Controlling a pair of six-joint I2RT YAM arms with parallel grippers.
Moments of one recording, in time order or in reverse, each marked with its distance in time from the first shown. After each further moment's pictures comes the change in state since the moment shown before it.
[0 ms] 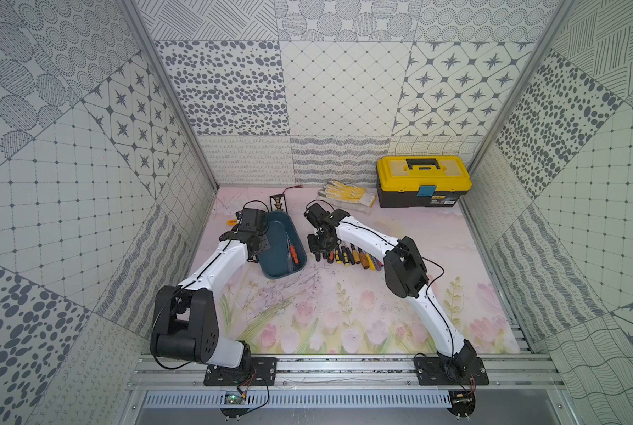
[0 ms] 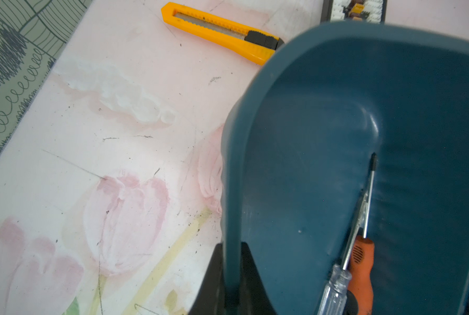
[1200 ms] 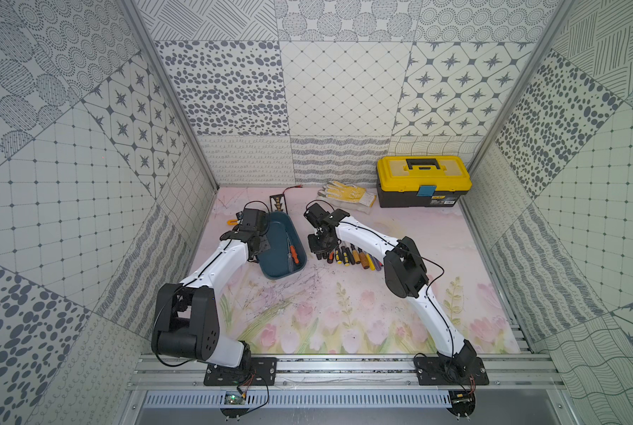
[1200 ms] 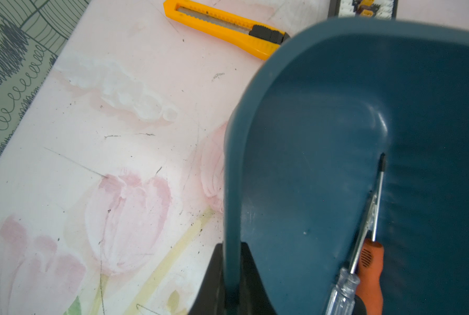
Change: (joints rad) left arm 0.000 0.013 0.000 -0.003 -0.010 -0.001; right arm 0.000 0.009 0.013 -0.025 0.021 0.000
